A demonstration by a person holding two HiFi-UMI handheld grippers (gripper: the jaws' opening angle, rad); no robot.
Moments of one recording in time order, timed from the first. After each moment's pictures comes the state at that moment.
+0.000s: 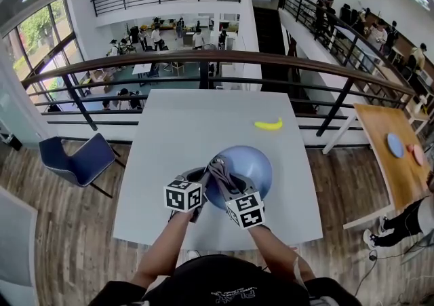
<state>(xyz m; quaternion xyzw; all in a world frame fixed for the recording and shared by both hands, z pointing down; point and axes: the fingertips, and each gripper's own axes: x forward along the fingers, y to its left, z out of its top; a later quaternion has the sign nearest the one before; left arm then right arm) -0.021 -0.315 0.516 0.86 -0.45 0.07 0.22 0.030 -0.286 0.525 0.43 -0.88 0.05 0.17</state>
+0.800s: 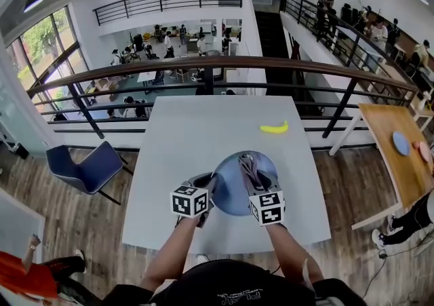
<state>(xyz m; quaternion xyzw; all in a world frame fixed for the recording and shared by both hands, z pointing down) -0.021 -0.310 0.513 0.87 -0.44 0.07 0.22 0.101 -0.314 0.515 0.52 -0.84 0.04 0.16</state>
